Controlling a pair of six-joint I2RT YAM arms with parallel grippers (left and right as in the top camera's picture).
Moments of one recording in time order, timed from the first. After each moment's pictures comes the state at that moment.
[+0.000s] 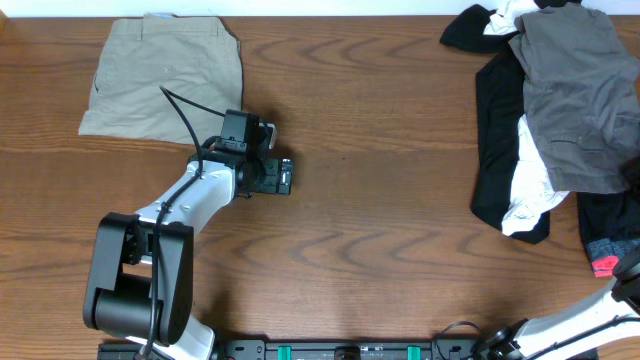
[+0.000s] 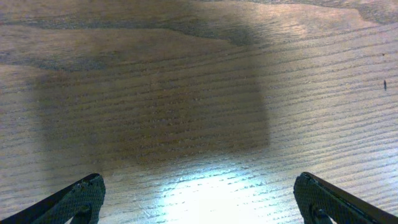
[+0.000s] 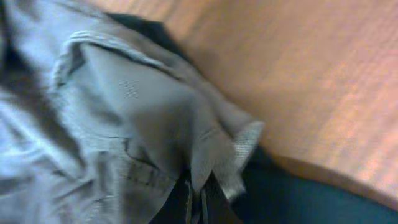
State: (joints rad) left arm -0.21 1.74 0.94 -0.40 0.15 -0.09; right arm -0.83 2.00 1.15 0.01 -0.24 0.32
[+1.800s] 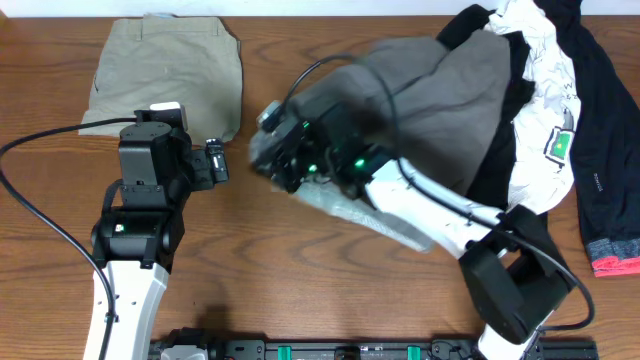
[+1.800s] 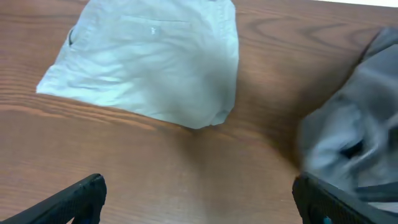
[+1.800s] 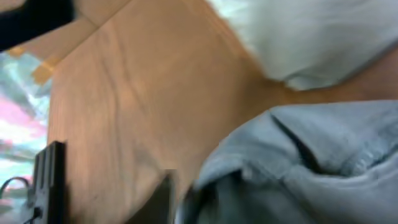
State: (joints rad) left arm -0.03 1.06 0.94 -0.60 -0.10 -0.12; right arm 0.74 1.88 1.29 -0.04 -0.57 0.19
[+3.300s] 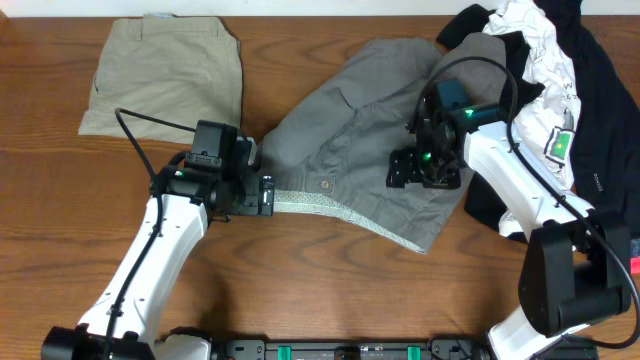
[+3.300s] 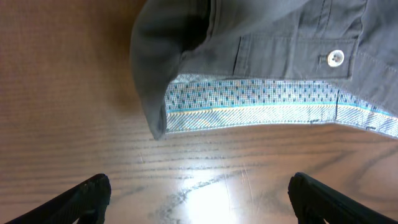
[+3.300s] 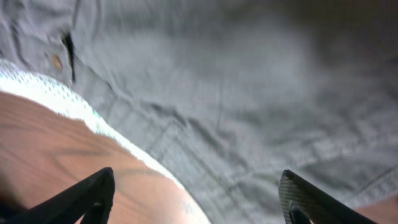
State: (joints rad) left arm -0.19 1.38 0.94 -0.81 0.12 -0.11; right arm 0.26 1.78 1.29 -1.01 -0.28 0.23
